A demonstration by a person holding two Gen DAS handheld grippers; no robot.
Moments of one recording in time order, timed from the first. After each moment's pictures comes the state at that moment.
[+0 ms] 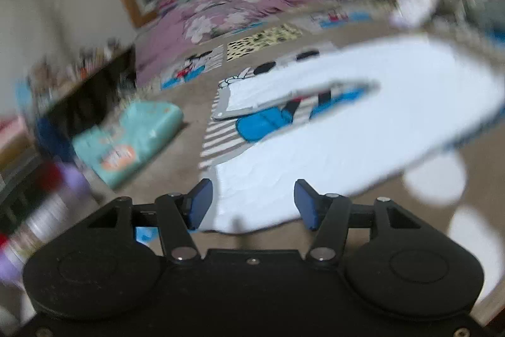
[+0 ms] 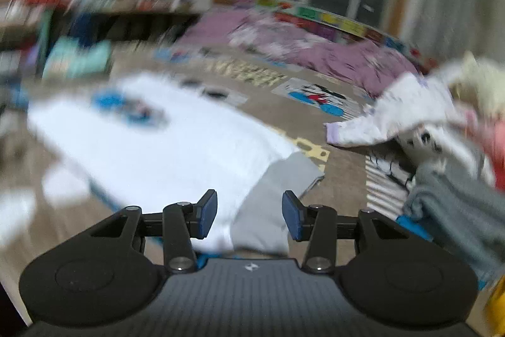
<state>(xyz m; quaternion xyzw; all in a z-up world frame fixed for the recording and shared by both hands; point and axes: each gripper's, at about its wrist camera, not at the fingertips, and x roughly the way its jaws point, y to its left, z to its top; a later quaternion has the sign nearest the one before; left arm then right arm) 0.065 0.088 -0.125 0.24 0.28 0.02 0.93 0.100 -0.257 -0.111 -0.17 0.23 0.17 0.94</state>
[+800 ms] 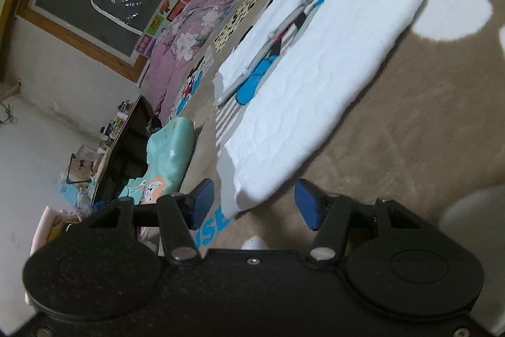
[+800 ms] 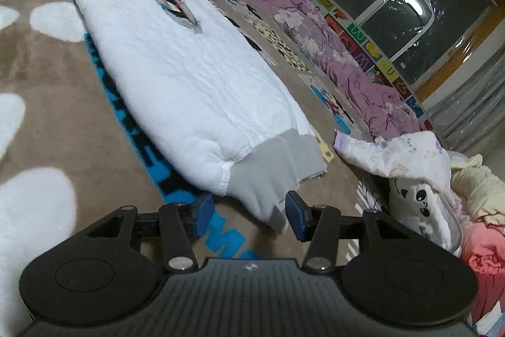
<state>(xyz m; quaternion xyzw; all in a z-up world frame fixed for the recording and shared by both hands) 0.083 0.085 -0.191 0.45 0.27 0.04 0.85 0.097 -0.224 -0.181 -0.39 0.21 0.16 0.88</state>
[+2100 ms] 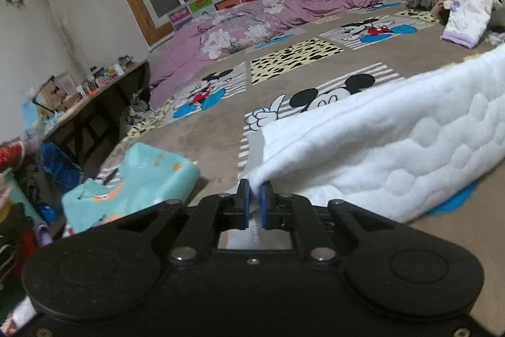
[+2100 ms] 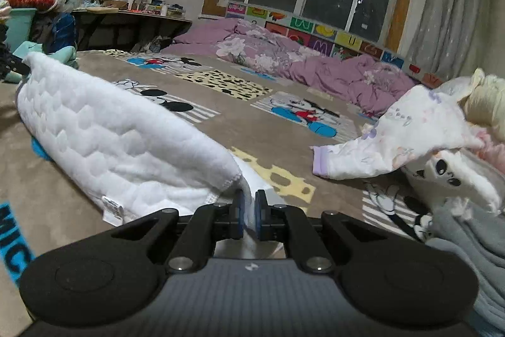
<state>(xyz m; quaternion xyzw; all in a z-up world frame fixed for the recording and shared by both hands) 0.224 0.118 -0.119 0.19 0.25 0.04 0.95 0.217 -0.273 -0.134 -0.14 0.20 0.16 0.96</state>
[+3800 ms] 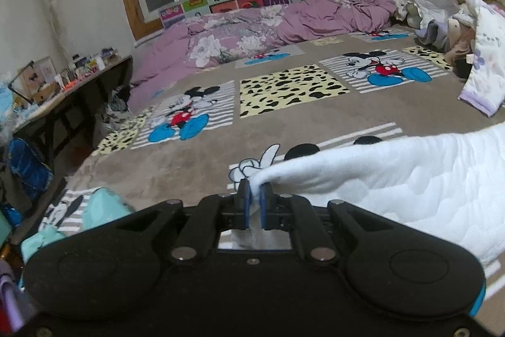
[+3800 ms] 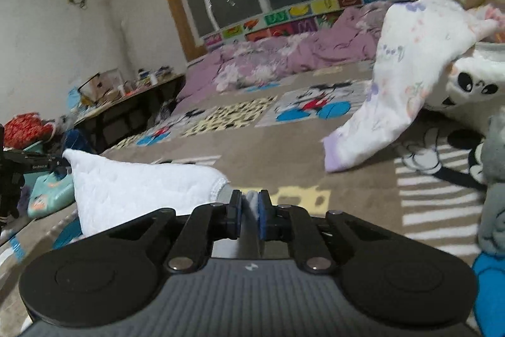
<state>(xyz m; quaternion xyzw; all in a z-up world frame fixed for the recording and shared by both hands) 0.327 0.120 -0.073 0.13 0.26 0.01 0.96 0.287 -0.354 -0.136 0.13 0.20 0.21 0.95</state>
